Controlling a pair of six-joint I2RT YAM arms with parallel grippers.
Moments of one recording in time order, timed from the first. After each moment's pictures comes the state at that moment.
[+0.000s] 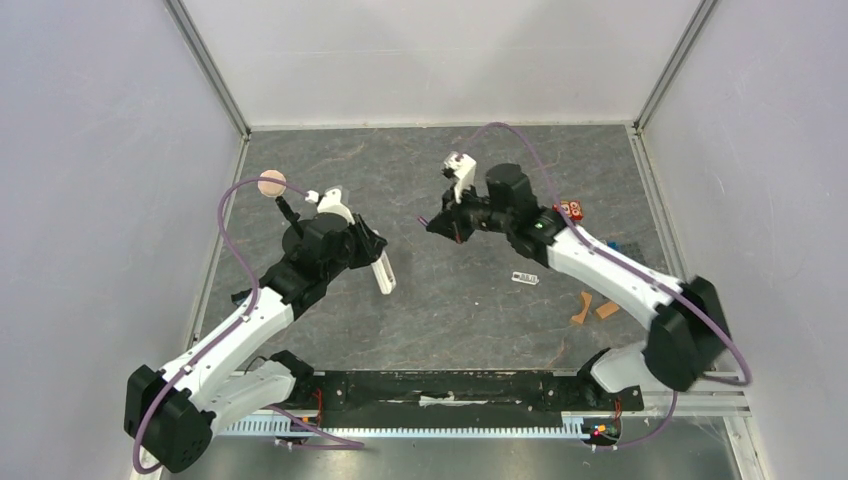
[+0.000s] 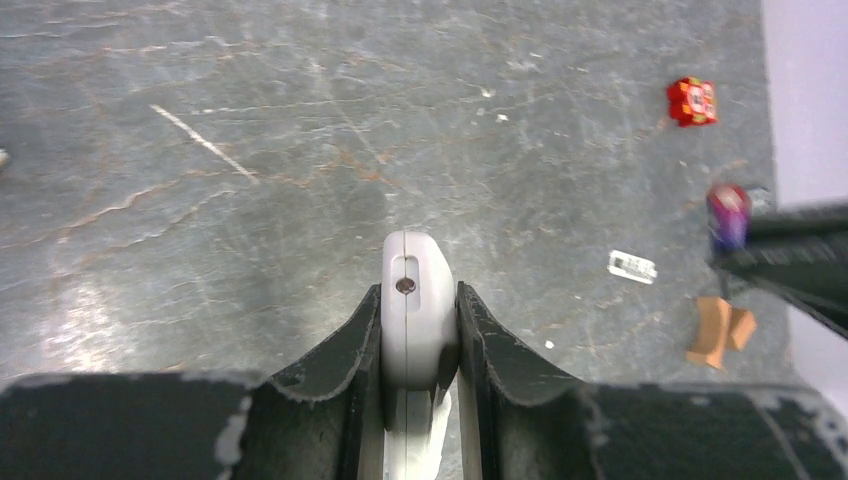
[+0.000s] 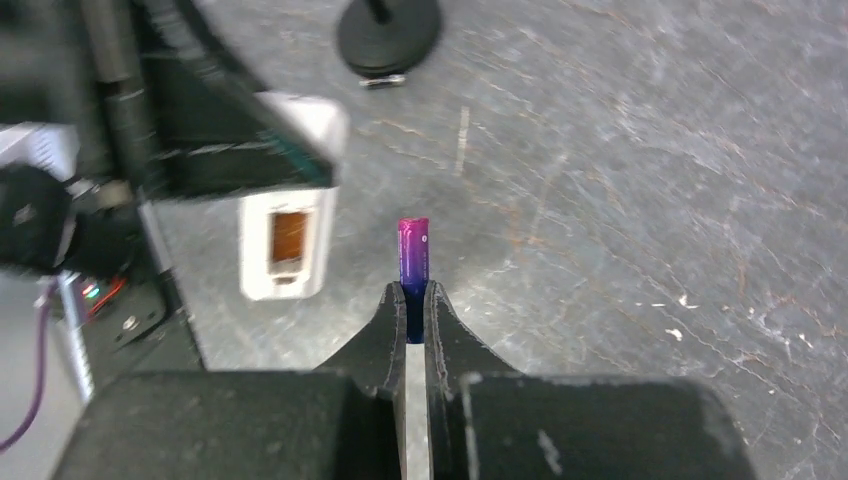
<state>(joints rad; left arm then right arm) -0.56 0.97 0.71 -0.27 -0.15 -0.67 0.66 1.50 1.13 -0.07 -0.40 0.09</state>
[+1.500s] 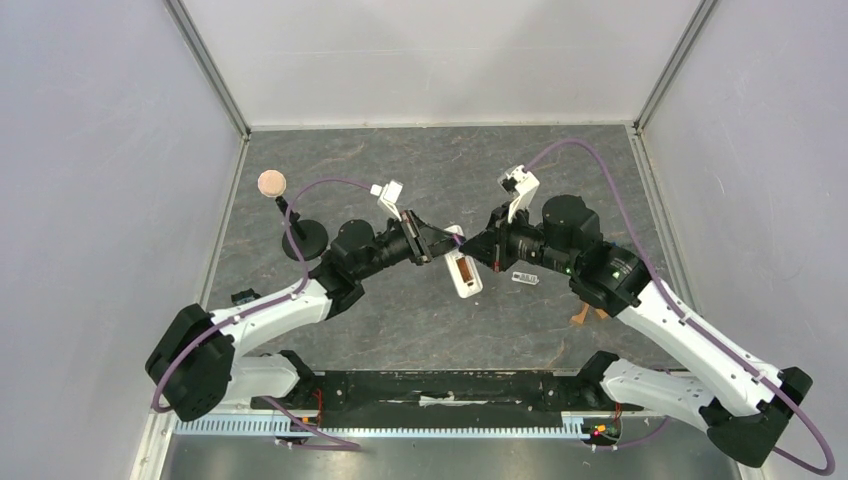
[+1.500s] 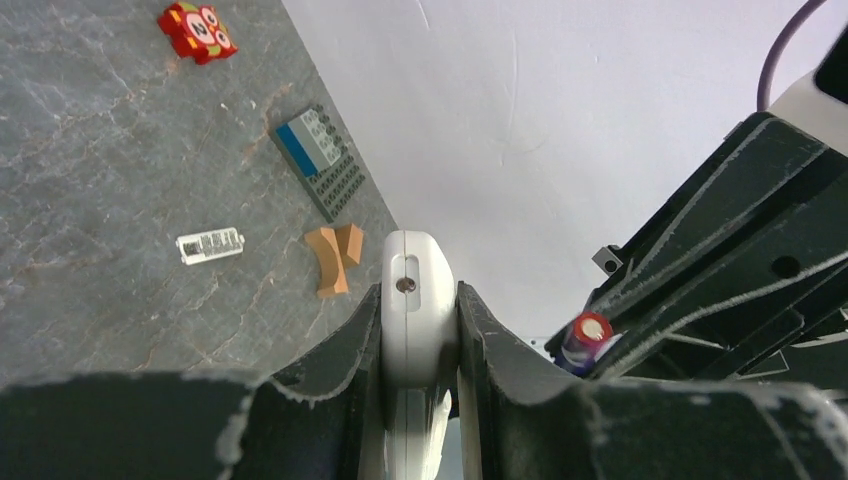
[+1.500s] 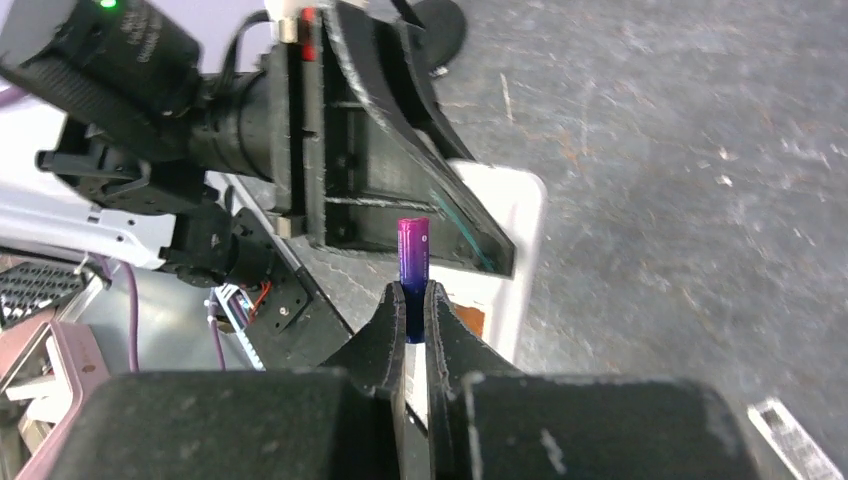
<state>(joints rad) -0.75 1.23 0.63 0.61 0.33 -1.04 0.76 0.96 1.01 -0.34 -0.25 0.39</state>
